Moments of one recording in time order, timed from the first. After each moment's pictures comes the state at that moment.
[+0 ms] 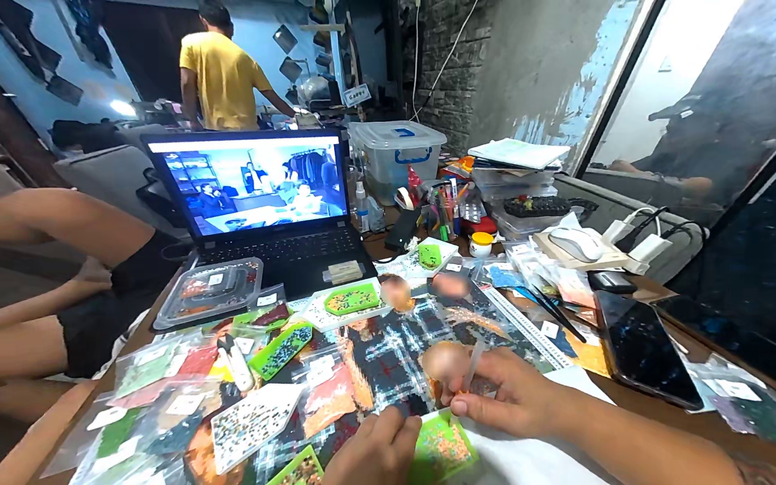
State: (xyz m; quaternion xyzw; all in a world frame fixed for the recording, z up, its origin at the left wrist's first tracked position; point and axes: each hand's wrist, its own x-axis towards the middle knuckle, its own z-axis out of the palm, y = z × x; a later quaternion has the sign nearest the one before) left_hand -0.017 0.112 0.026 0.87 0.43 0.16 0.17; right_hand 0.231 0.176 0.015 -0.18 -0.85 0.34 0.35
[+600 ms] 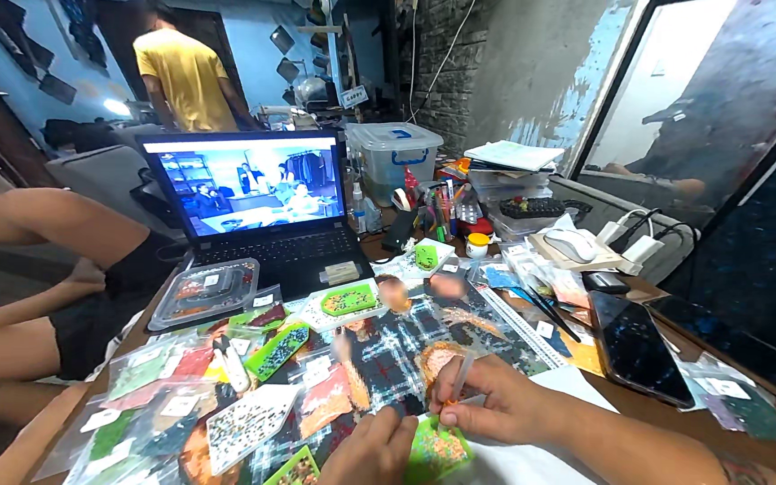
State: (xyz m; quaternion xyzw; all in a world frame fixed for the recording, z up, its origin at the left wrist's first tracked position) left_hand -0.018 0.112 0.026 0.87 0.42 0.16 0.18; right_hand 0.223 0.174 0.012 -0.16 -0.86 0.34 0.35
